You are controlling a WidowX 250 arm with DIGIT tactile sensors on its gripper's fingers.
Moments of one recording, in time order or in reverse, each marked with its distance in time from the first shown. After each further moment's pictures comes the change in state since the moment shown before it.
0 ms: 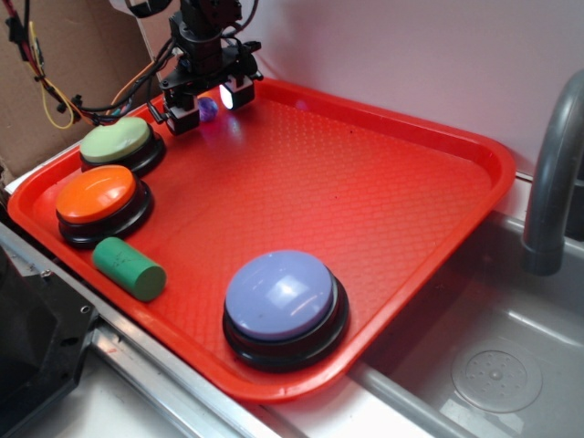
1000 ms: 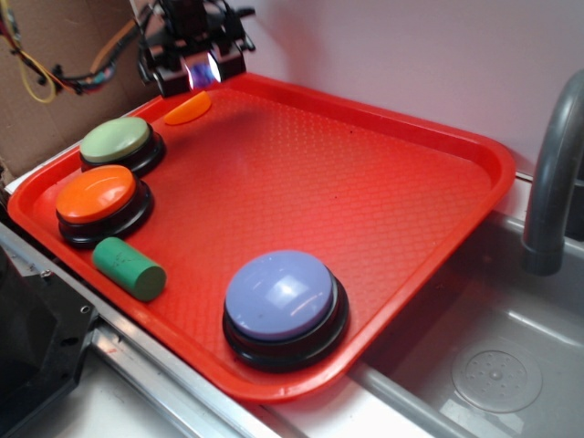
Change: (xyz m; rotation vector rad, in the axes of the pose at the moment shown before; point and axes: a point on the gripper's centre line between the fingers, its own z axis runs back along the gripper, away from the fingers) arm 0.005 0.002 0.060 -0.091 0.070 -0.228
